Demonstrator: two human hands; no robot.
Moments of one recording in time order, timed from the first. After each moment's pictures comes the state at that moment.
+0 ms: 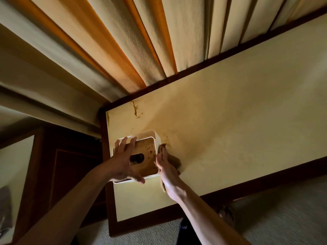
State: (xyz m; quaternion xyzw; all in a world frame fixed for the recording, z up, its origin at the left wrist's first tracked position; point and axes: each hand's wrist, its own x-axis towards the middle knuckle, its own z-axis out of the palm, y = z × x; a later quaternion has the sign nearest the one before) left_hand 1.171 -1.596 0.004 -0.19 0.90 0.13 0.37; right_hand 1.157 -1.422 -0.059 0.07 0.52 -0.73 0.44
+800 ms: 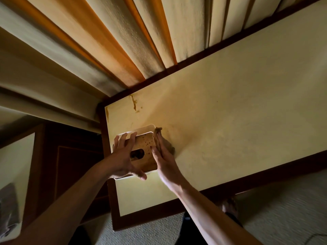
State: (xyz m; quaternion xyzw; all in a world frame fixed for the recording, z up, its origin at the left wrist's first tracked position) left_hand 1.170 -1.592 0.005 -0.18 0.90 0.13 0.36; right_hand 1.152 -1.425 -0.056 -0.06 0.54 -0.77 0.34
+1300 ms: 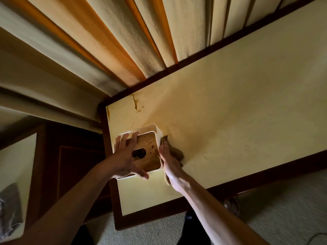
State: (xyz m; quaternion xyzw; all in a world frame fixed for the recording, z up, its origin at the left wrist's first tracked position) left_hand 1.171 -1.596 -0.001 -0.20 0.90 0.14 0.35; right_hand 1.152 -1.430 -0.078 0.07 0.52 -0.74 0.42
